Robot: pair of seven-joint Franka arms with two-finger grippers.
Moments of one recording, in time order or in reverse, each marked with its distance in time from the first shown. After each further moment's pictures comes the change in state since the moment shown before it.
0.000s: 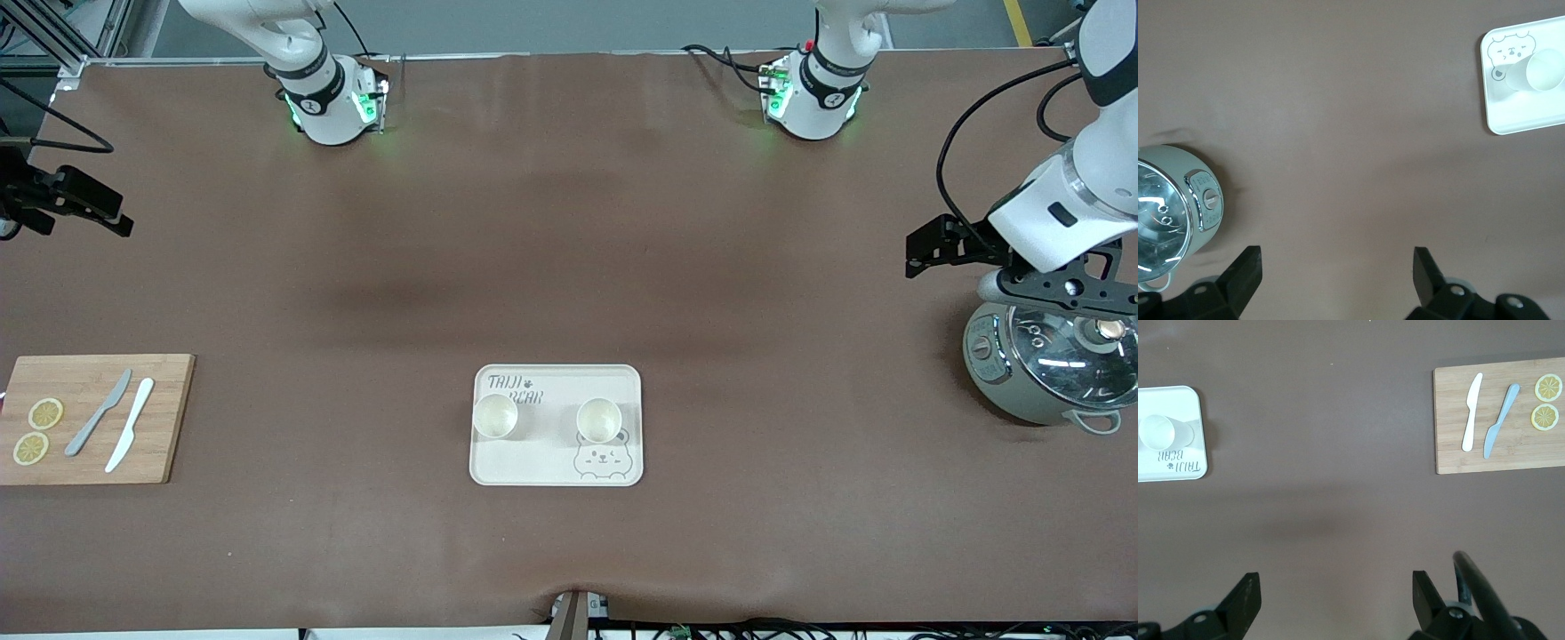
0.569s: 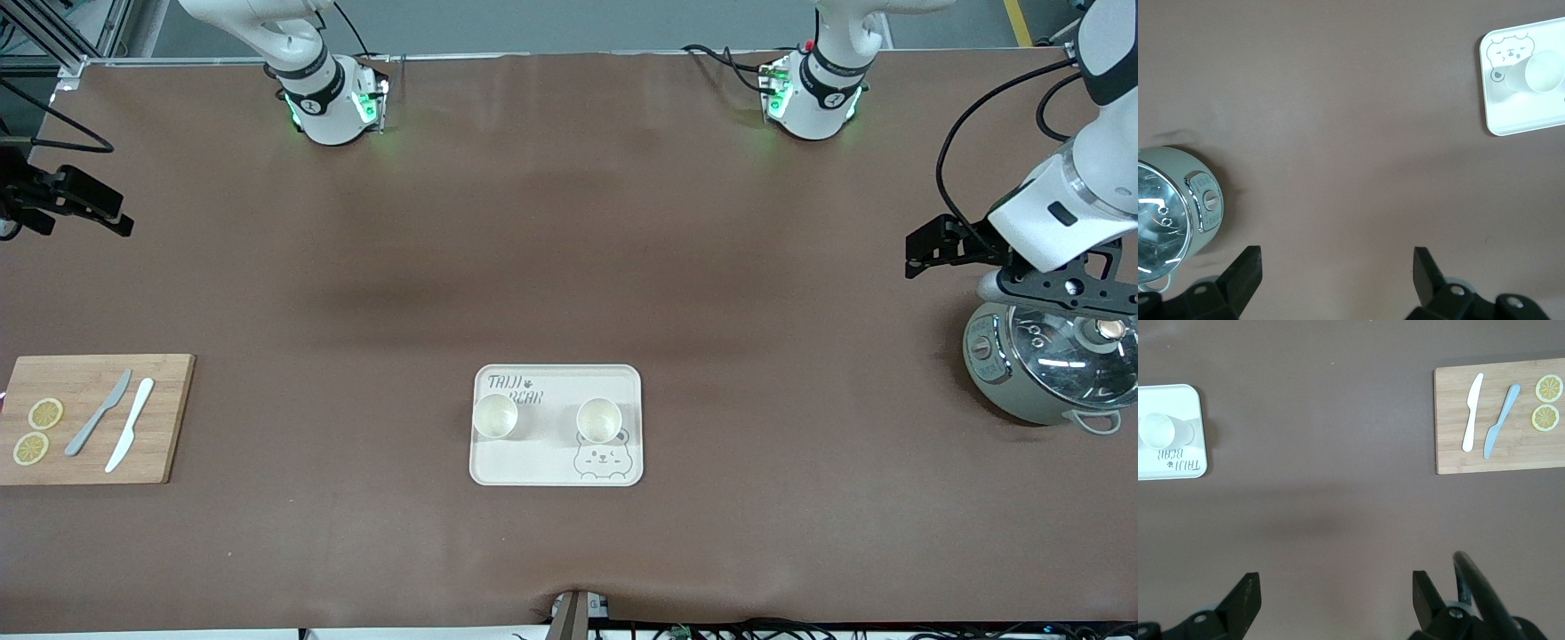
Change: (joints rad) left arm 0.000 0.000 -0.001 0.000 0.000 0.004 0.000; right arm 0.000 0.000 0.000 0.000 0.000 -0.001 -0.006
